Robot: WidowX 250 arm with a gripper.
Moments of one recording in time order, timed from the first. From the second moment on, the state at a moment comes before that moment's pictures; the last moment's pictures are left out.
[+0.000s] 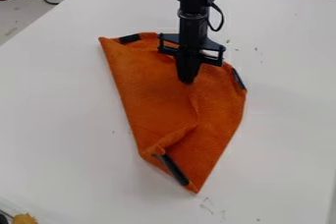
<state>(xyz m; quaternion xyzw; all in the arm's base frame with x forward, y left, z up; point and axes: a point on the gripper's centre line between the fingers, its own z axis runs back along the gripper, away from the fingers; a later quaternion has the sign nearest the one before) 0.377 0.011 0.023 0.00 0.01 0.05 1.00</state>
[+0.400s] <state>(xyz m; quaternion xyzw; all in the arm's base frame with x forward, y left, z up) 0.364 0.019 0.064 0.03 -0.01 0.07 1.00</state>
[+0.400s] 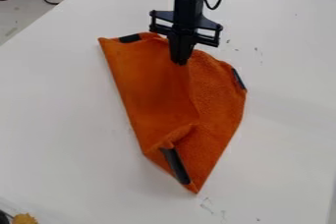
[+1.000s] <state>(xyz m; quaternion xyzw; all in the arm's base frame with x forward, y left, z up) 0.276 0.094 0.077 0.02 -0.03 0.16 0.99</state>
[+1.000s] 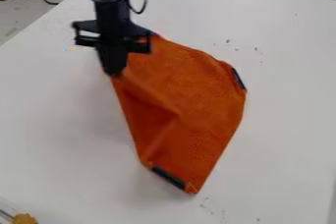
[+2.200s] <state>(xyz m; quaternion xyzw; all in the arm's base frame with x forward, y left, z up) 0.175 0.149 0.023 -0.03 -0.01 0.23 0.97</state>
